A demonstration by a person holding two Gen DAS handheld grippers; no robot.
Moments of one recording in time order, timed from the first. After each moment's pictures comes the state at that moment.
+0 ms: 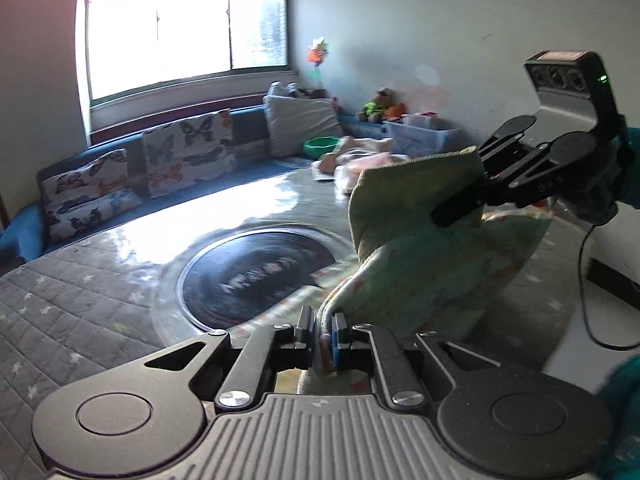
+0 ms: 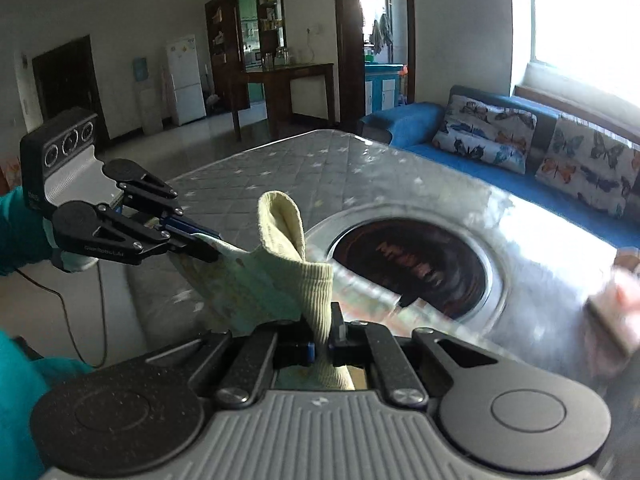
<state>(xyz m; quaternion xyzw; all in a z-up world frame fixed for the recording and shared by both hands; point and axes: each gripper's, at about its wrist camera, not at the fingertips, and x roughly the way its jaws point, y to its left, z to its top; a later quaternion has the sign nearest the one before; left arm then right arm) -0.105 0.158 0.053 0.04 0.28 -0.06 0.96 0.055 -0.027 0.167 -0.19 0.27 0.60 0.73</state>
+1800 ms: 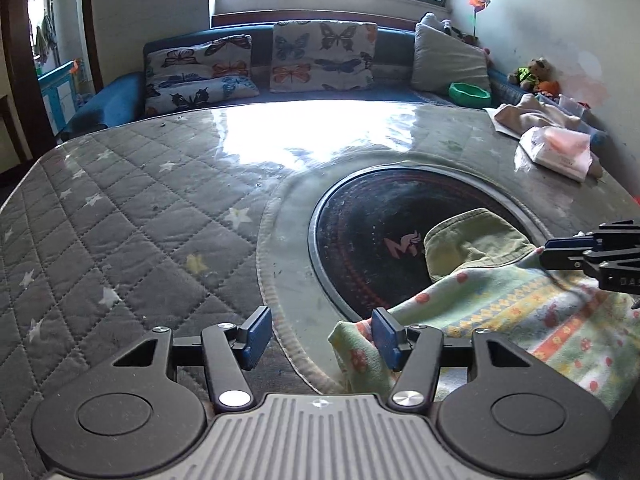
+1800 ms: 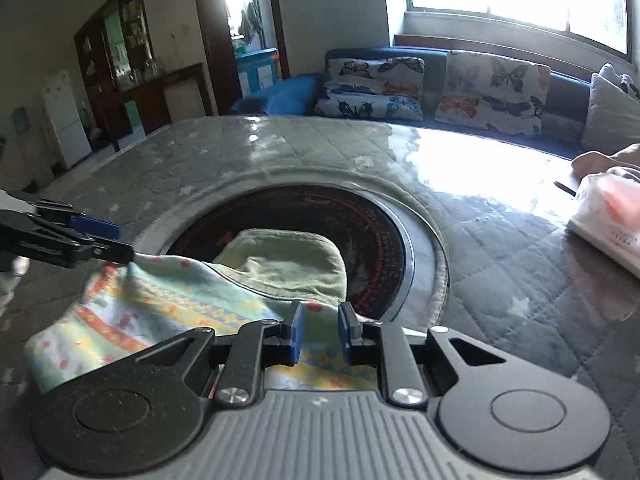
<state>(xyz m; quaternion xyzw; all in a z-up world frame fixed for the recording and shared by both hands) 0.013 0.256 -0.014 -0.07 0.39 0.12 0.91 0.140 0.043 0.046 -0.12 0.34 0.45 0.82</state>
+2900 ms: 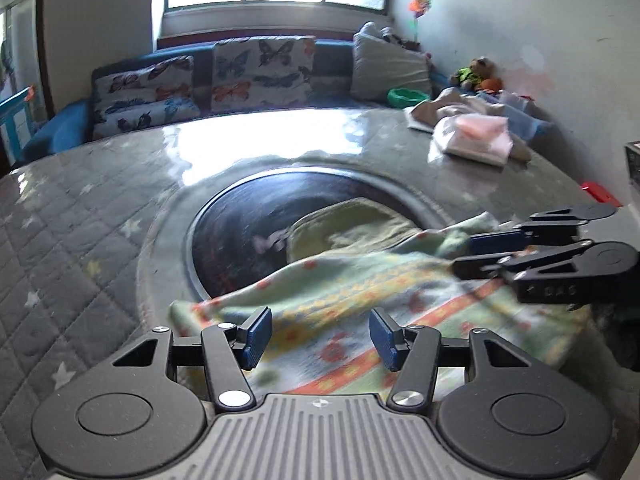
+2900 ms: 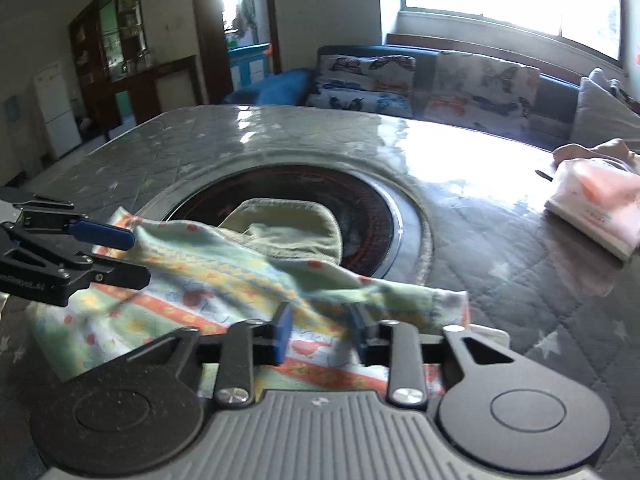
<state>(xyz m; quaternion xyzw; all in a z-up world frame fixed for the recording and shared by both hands) 0.010 0.172 -0.010 -0.05 0.36 0.03 0.93 0.115 0.023 0.046 -0.13 0.33 0.44 0.83</state>
